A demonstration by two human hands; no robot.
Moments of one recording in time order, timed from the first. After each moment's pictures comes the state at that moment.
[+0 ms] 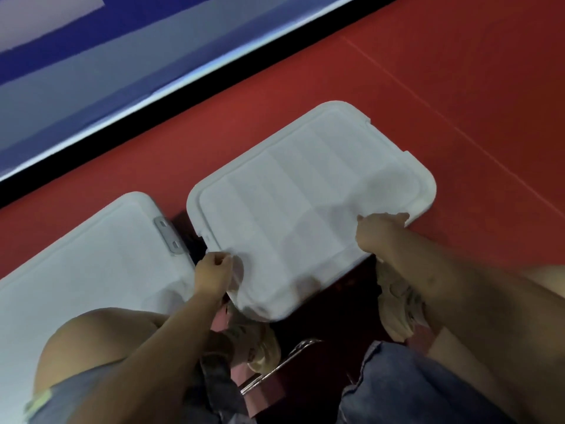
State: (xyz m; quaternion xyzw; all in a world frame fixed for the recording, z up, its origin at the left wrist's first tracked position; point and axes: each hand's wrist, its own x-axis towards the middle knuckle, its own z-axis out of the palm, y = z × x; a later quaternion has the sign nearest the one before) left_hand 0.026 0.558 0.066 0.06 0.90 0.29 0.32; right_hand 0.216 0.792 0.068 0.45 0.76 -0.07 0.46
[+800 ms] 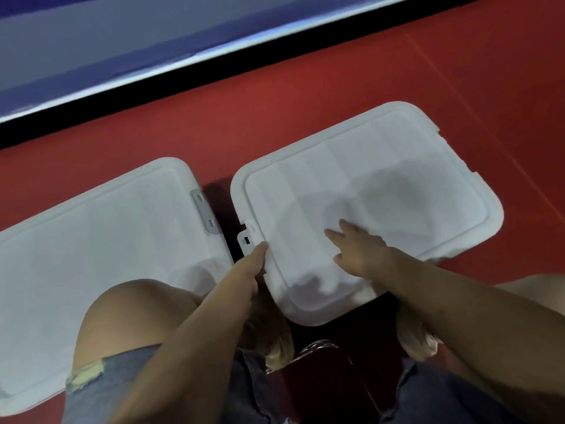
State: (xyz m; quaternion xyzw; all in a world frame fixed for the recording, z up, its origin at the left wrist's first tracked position) left_hand -0.007 0.555 0.024 -0.27 0.71 0.41 0.51; right_hand 0.135 0.718 0.062 0.28 0.89 -0.17 0.31
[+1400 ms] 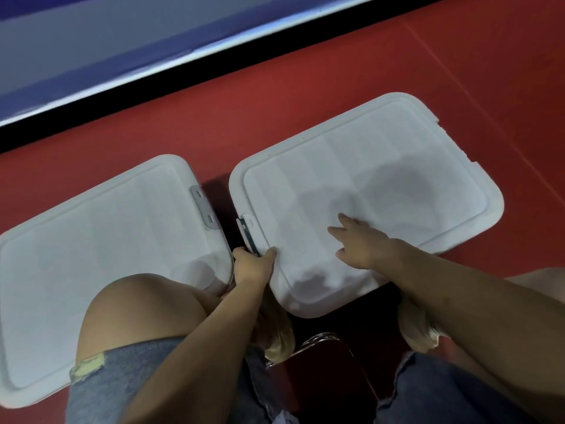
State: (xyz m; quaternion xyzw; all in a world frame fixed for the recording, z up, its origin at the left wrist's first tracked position) left_hand 0.017 0.547 0.026 -0.08 0.86 0.36 0.35; right_hand 0.144 0.724 0.066 0.26 0.89 -0.20 0.32
